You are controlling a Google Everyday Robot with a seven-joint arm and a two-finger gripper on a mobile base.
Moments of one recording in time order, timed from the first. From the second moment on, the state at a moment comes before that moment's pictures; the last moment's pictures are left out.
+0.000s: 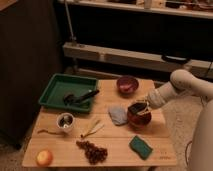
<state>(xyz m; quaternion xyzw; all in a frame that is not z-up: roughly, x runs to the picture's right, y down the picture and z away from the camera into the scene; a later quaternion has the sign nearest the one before) 0.185 0.111 0.768 -0.44 0.21 0.85 0.19</state>
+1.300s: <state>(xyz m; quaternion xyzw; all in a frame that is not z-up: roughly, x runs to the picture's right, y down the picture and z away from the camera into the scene) 0.189 0.158 0.793 -0.46 0.26 0.83 0.20</state>
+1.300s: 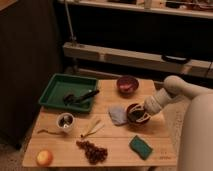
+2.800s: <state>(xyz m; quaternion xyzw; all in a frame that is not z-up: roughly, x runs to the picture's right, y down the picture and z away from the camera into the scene) 0.174 0.135 0.787 -0.49 0.25 0.81 0.21</state>
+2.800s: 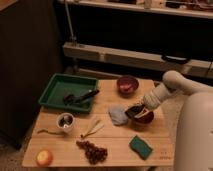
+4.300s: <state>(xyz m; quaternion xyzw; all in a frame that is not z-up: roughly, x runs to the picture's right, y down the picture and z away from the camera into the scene) 0.167 0.118 0.801 -0.49 0.26 0.80 0.22</state>
